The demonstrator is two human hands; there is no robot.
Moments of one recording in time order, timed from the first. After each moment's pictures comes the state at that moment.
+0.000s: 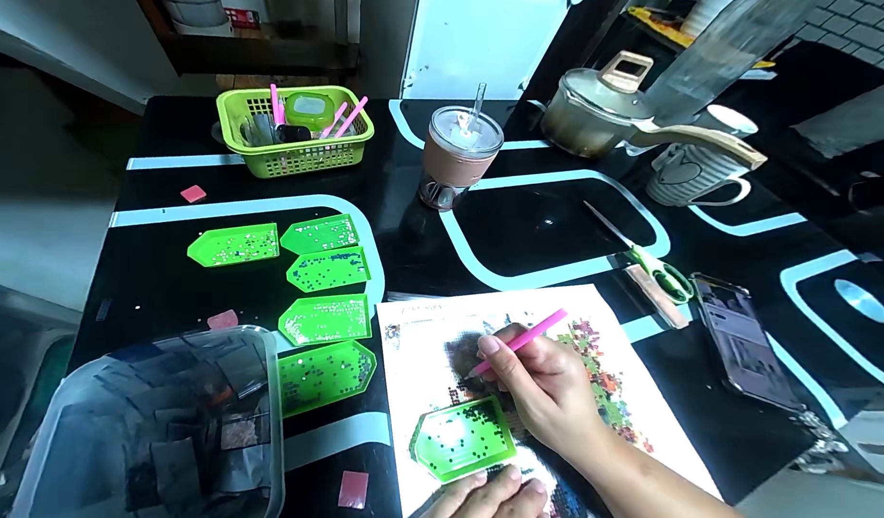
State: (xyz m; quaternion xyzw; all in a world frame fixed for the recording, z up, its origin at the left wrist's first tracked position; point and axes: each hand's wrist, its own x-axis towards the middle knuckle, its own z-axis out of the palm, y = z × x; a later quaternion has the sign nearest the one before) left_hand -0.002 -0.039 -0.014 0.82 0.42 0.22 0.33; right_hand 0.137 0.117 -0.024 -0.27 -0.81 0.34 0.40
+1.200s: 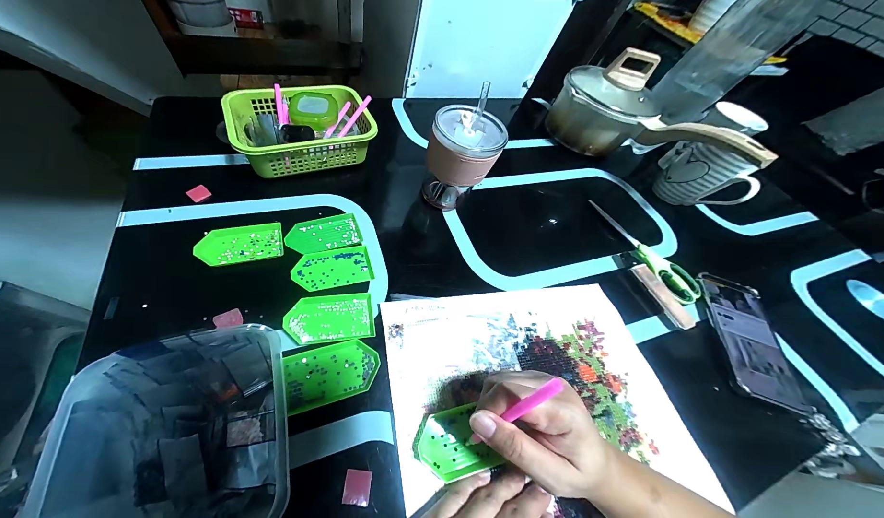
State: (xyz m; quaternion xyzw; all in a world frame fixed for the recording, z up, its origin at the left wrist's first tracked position) left_hand -0.002 -0.039 -0.014 0.81 0.42 0.24 0.33; right_hand 0.140 0.106 -0.021 -0.09 -0.84 0.42 0.34
